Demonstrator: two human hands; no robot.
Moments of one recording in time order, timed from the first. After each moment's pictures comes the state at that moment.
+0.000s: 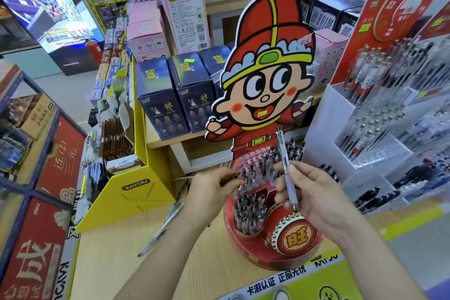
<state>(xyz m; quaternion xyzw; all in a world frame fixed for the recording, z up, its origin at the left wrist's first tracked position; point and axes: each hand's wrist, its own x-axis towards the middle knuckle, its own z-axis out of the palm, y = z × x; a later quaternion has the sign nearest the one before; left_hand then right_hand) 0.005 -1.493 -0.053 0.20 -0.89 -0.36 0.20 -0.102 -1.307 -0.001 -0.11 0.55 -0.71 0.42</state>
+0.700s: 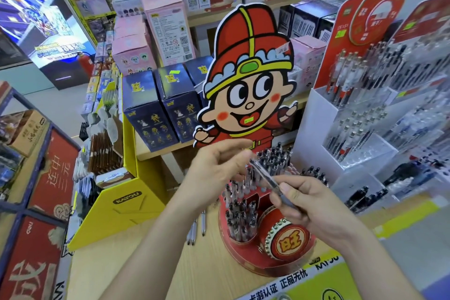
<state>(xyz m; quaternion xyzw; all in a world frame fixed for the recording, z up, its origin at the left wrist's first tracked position) -0.014 -1.470 0.052 0.17 -0.76 -0.62 0.09 -0.108 -1.289 -0.010 -0.19 0.53 -0.68 0.46</state>
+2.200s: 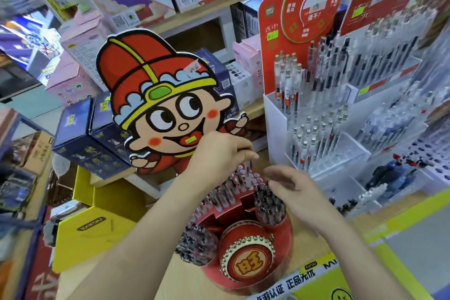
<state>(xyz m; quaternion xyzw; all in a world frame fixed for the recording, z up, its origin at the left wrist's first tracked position) -0.160 -1.416 0.042 0.07 -0.97 -0.20 0.06 -0.212 -1.239 -0.046 -0.24 0.76 -0.54 0.28</state>
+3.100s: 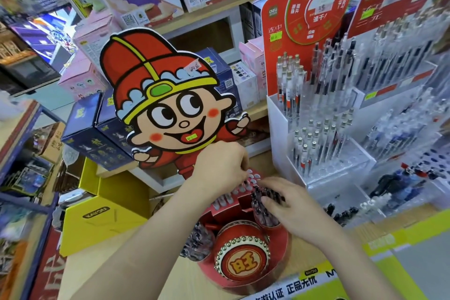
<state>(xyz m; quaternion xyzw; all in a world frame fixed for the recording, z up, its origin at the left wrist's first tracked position) -0.162 -1.399 0.027 0.16 -0.99 -0.05 -0.03 -0.214 -1.233 -0.059 -0.39 0.80 -0.39 0.23</state>
